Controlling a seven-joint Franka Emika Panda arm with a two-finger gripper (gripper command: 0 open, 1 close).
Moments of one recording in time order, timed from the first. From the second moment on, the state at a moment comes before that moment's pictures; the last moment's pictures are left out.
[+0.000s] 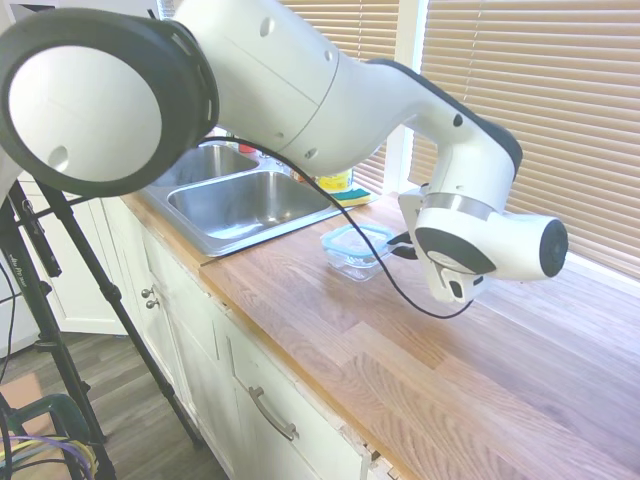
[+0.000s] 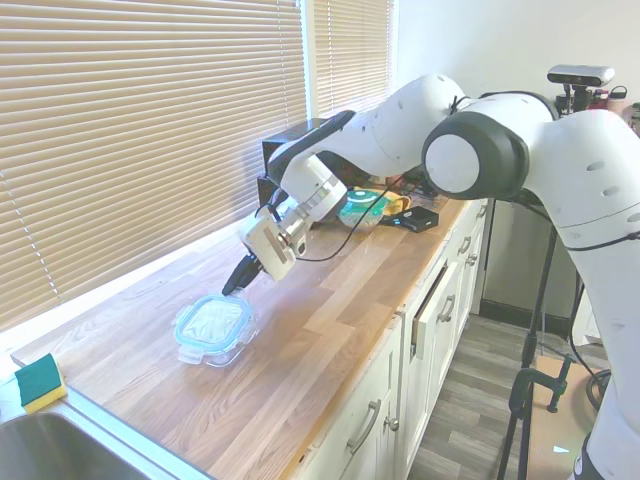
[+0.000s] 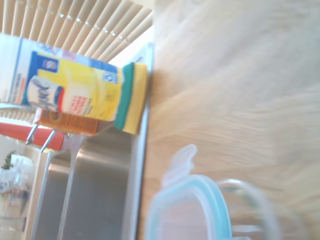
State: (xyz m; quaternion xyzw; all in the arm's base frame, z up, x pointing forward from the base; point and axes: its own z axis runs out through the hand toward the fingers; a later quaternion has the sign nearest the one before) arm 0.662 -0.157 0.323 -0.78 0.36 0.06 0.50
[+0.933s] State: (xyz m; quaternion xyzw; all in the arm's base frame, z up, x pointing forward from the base) arm 0.595 -0.019 0.434 -0.86 0.29 0.02 0.43
